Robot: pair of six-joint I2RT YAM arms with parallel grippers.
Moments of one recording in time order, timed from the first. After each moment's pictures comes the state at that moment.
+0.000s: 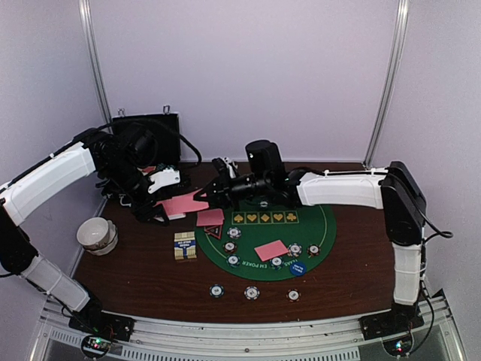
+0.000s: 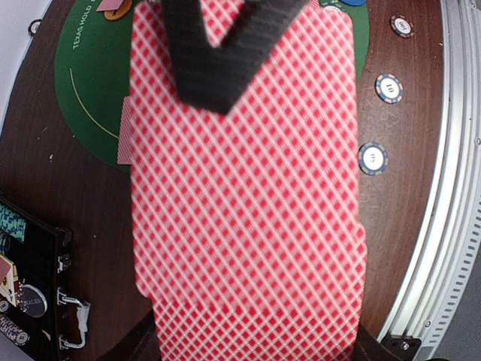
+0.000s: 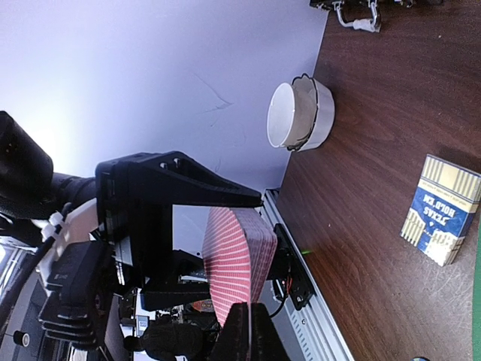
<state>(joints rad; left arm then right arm) -0.56 1.45 1.43 -1.19 0.25 0.71 0.87 2.04 1.58 0.20 -0.74 1.18</state>
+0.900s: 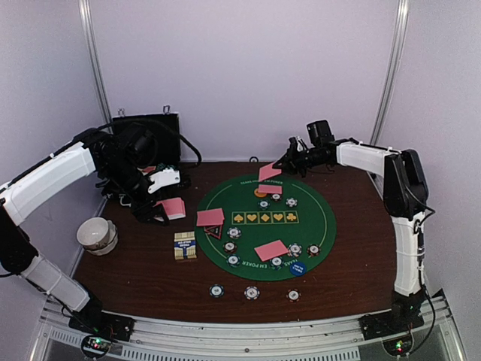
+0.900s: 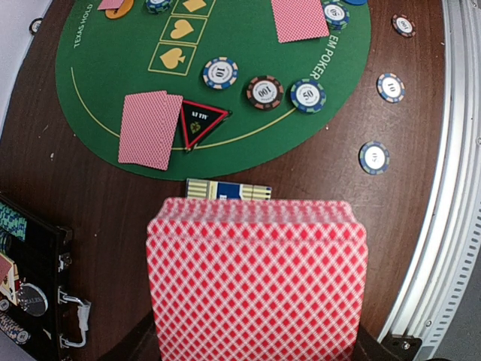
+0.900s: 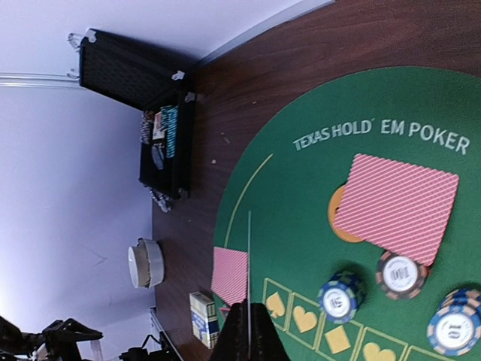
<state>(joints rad) -0.56 1.45 1.43 -1.19 0.24 0.71 0.35 2.16 1.80 -0.30 -0.69 0.79</state>
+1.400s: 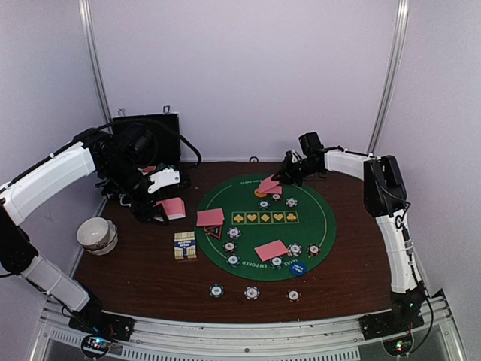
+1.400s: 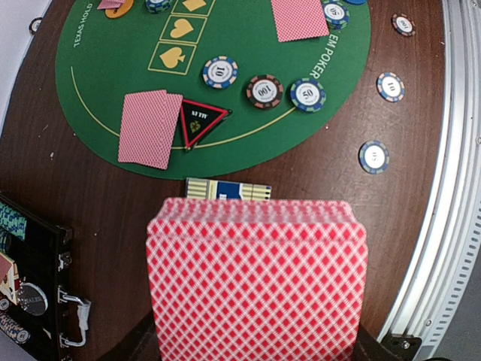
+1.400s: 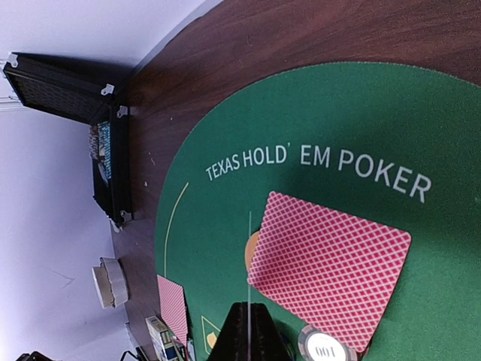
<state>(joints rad) -0.56 1.45 1.43 -1.19 0.24 0.71 0.32 2.44 2.04 -0.42 -0.63 0.74</state>
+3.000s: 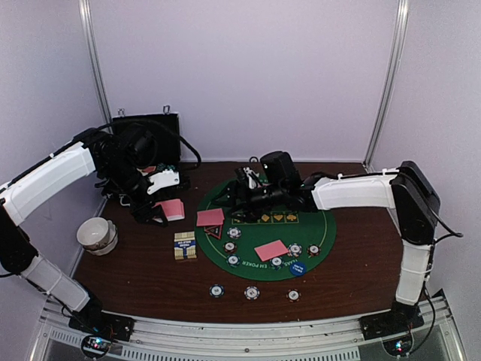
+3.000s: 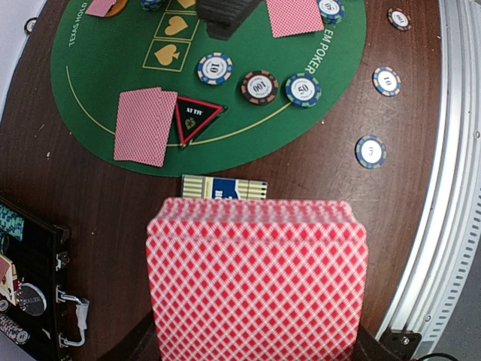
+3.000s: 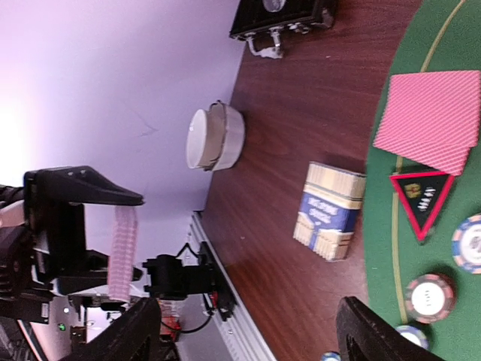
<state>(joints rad) -0.56 1.45 1.43 -1.21 0.24 0.73 0.80 1.93 1.37 0.09 -0.59 0.98</state>
